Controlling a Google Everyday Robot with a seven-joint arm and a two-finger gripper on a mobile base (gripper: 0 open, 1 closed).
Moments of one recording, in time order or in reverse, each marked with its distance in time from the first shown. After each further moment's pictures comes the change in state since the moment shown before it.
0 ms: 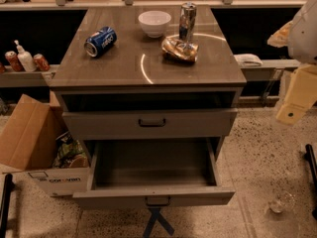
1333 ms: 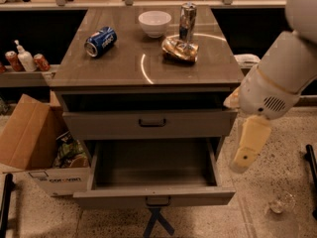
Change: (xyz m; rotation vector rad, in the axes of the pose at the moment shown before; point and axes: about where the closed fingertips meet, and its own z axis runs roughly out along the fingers) arm -0.025 0.067 0.109 -0.362 -0.105 0.036
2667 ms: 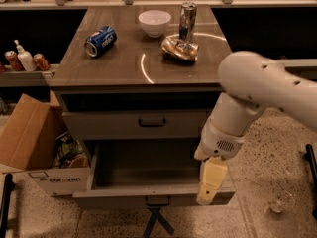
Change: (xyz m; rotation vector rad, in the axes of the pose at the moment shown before) arm 0.004 0.028 0.133 -0.262 0.077 0.026
